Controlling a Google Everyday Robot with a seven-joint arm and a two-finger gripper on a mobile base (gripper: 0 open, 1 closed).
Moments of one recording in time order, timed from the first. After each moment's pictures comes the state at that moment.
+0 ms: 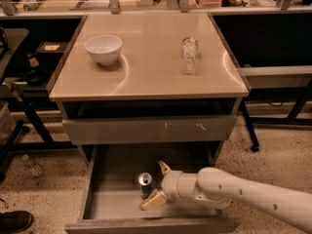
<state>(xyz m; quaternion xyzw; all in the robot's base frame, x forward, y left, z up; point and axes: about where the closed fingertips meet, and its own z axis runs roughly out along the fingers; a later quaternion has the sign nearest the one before) 0.491 0.021 0.468 -0.48 0.73 0.28 0.40</state>
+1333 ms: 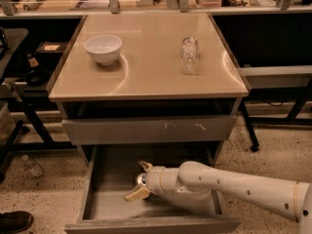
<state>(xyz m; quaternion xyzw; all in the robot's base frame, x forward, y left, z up) 0.511 0.081 0.456 -0.49 0.71 0.31 0.41</state>
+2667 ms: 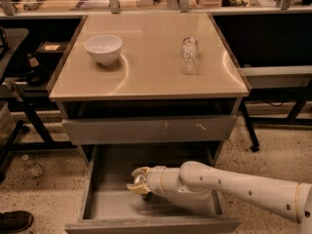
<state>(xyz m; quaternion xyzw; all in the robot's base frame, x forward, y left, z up) 0.511 0.082 0.456 -0.49 0.71 0.31 0.41</state>
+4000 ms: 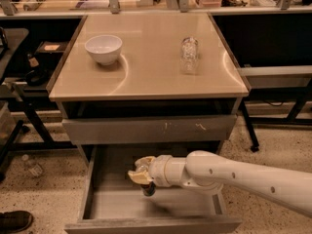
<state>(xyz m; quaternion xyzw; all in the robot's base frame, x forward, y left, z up) 0.503 0.064 0.555 -0.41 0.76 0.31 0.39</state>
